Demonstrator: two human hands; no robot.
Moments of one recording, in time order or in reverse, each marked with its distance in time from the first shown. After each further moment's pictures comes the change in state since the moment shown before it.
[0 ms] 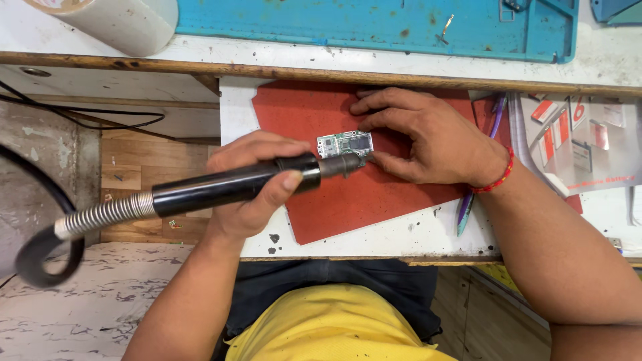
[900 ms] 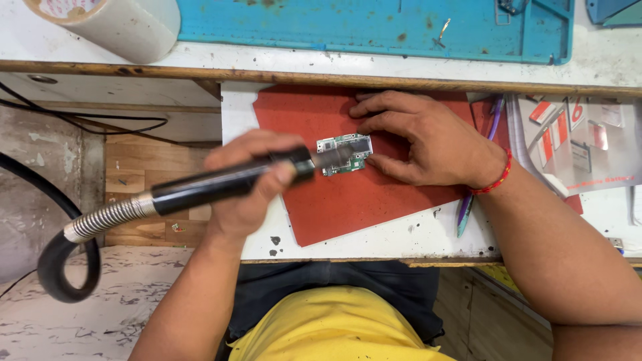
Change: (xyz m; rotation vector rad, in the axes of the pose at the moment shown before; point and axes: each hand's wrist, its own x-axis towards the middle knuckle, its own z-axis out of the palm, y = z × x) left_hand 0.000 0.002 -0.001 -0.006 0.054 0.033; right_hand 0.001 0.001 0.001 0.020 0.014 -0.017
